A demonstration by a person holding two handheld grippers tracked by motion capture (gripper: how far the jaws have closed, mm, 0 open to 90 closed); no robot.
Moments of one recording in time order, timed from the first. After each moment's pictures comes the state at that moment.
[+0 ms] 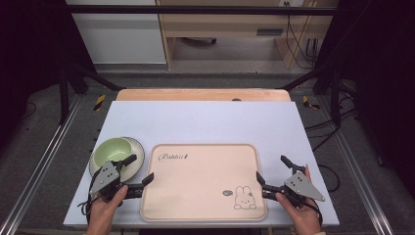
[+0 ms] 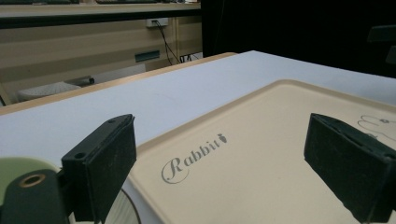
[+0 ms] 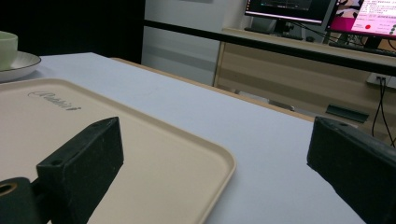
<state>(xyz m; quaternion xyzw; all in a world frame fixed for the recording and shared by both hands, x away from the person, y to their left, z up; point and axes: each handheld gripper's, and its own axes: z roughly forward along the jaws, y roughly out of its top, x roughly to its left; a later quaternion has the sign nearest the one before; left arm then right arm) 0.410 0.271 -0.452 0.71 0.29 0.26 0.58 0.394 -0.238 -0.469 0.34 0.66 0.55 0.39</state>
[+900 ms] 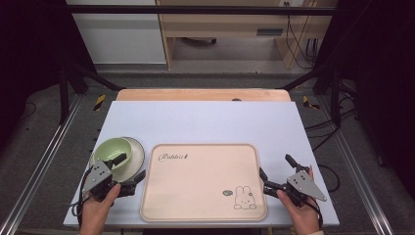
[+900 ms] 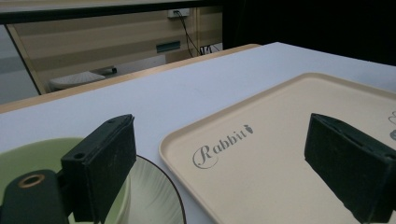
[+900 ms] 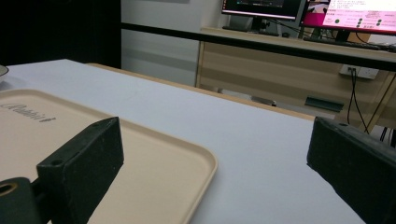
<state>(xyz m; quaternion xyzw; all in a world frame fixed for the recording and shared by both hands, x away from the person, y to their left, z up) 0.408 0.286 -0.442 0.71 0.33 0.28 0.55 0.396 -0.240 -0.467 0.37 0.63 0.54 0.41</state>
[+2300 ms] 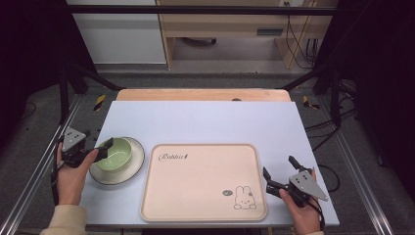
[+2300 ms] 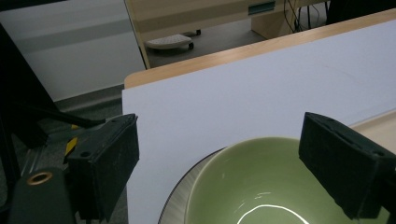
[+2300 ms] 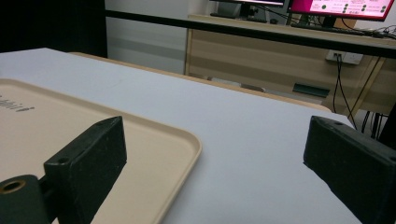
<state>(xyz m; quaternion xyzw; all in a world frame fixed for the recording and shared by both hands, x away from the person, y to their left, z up) 0.482 0.368 -0.413 0.69 0.45 0.36 0.43 0.396 -0.248 -0.472 0.40 0.63 0.52 0.41</state>
